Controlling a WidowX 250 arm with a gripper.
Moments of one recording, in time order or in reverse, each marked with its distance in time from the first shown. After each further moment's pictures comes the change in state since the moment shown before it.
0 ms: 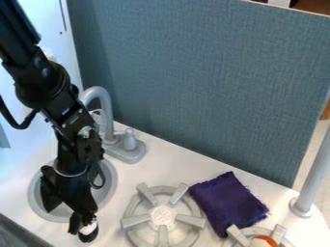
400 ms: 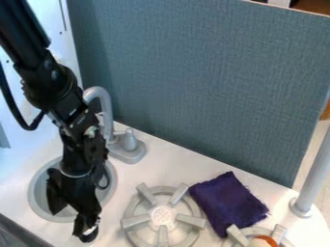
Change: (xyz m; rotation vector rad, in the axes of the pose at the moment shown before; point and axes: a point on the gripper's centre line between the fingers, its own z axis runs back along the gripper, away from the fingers) arm 0.008 -0.005 -0.008 -0.038 0.020 -0.029
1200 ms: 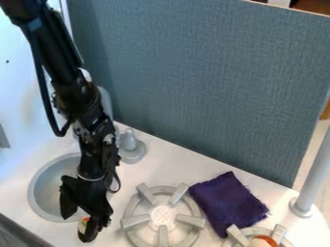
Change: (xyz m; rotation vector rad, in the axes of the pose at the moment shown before) arm 0.022 0.002 -0.035 -0.017 0.098 0.034
